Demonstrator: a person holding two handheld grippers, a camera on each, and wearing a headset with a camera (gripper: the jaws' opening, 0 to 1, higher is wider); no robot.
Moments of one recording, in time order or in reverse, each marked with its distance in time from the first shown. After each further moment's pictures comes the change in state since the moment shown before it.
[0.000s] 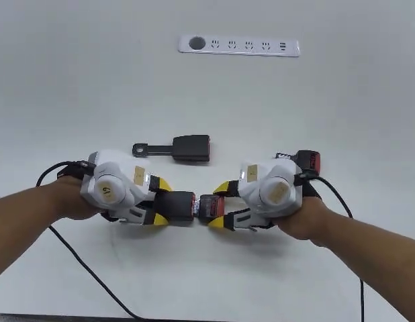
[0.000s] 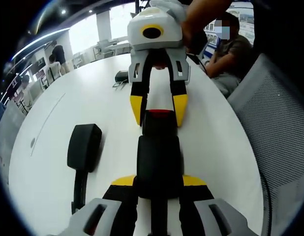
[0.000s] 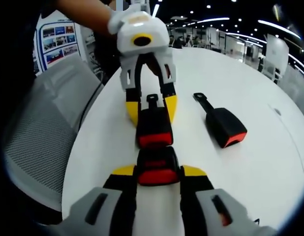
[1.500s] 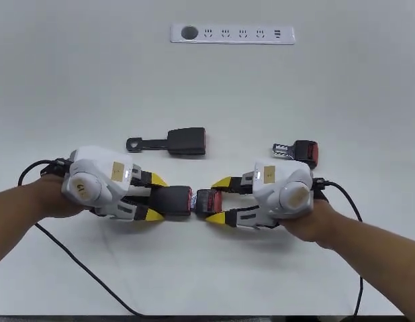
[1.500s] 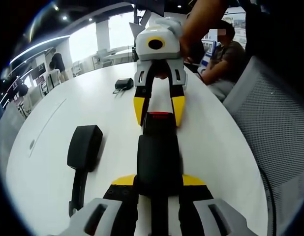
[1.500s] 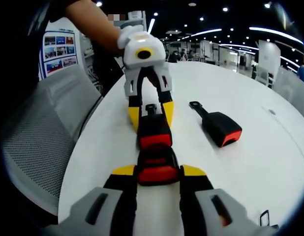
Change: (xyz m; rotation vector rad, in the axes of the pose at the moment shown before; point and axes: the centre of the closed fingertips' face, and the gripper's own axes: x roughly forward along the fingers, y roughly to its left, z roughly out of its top) left arm -0.006 -0.004 0.007 0.014 -0.097 -0.016; right arm -0.003 0.001 0.005 0.031 -0.139 -0.031
